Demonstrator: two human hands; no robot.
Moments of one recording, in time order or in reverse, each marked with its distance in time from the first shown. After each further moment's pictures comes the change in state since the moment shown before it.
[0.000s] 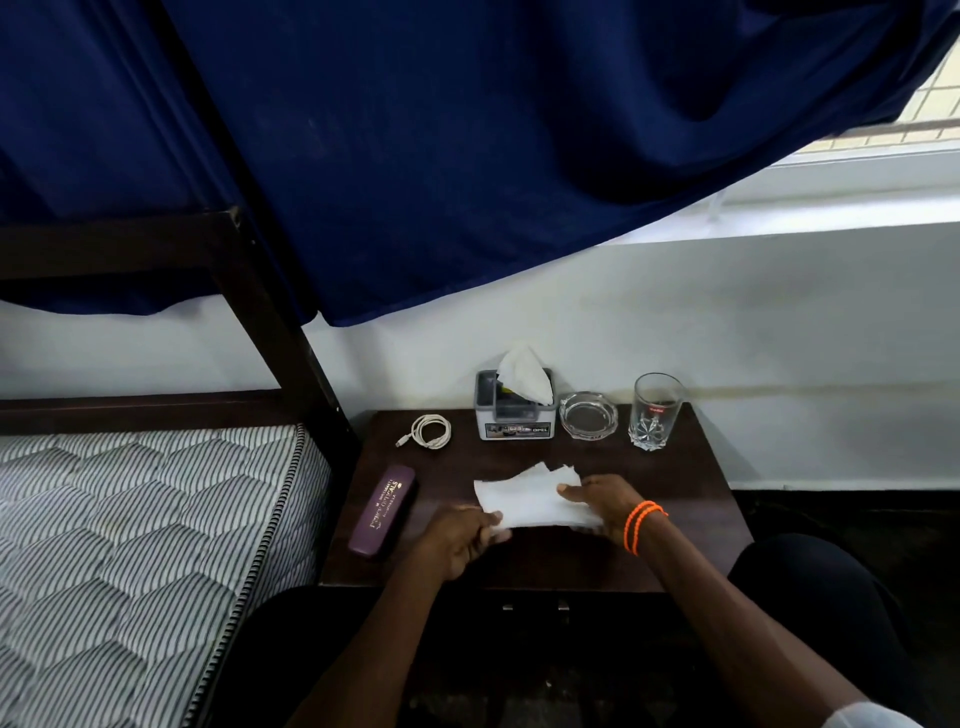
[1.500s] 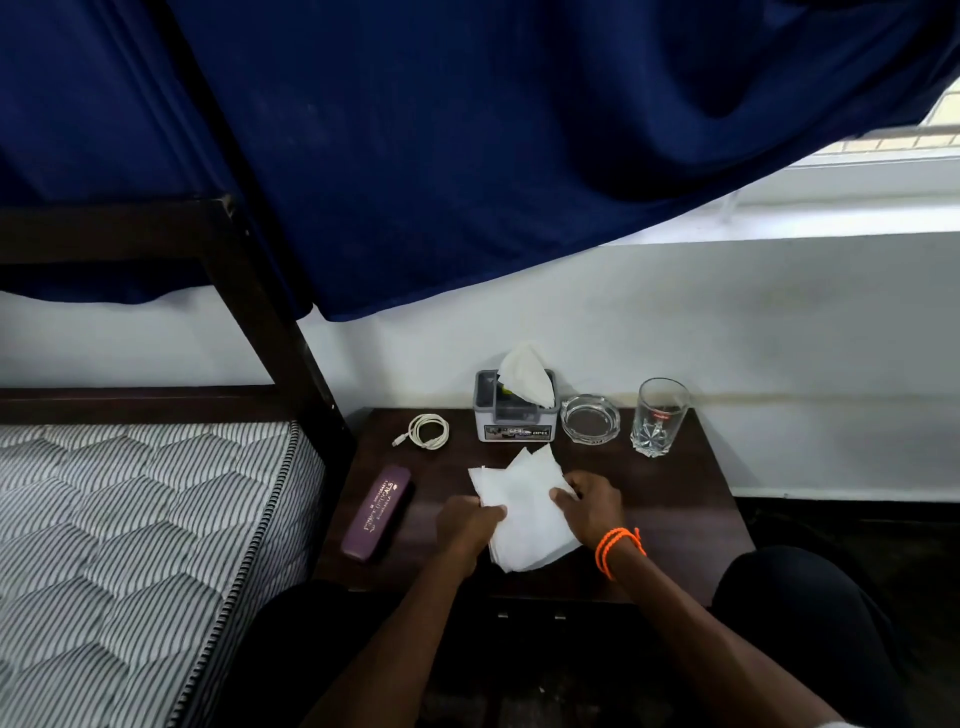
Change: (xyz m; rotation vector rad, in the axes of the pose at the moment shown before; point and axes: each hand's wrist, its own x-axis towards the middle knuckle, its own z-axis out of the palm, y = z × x) left_hand 0.039 -0.012 0.014 0.340 0.207 0.224; right_hand 0.011 0.015 0.015 -0.656 0.278 -0.403
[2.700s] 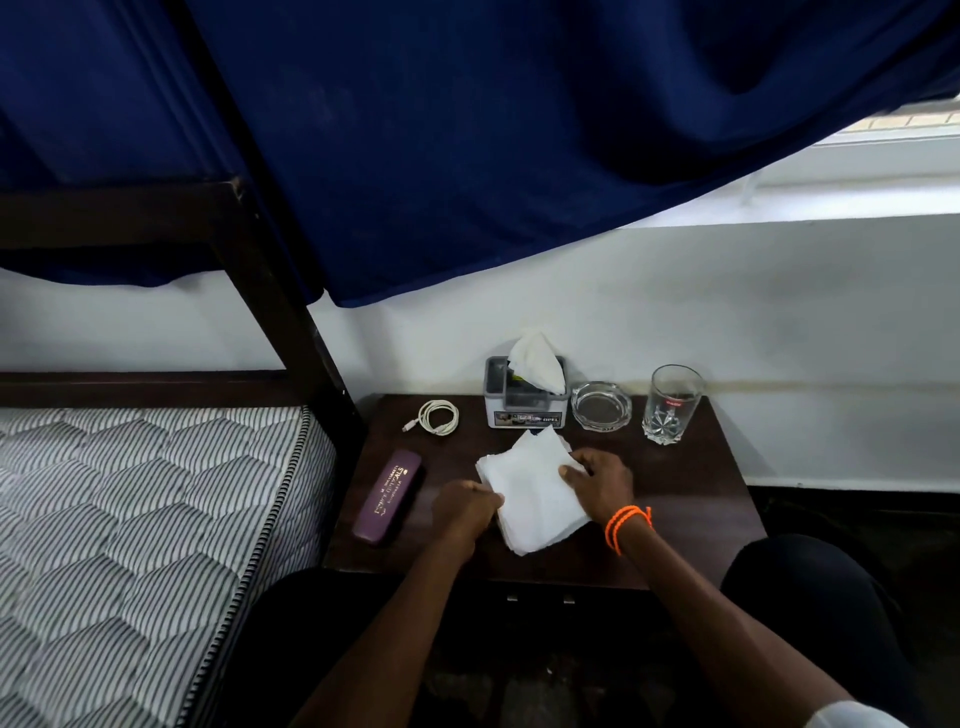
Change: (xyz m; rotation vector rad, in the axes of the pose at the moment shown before) left_hand -0.007 0.005 -0.014 0.121 0.102 -0.009; right_hand 0.011 -0.005 -0.001 0.091 0.008 -0.010
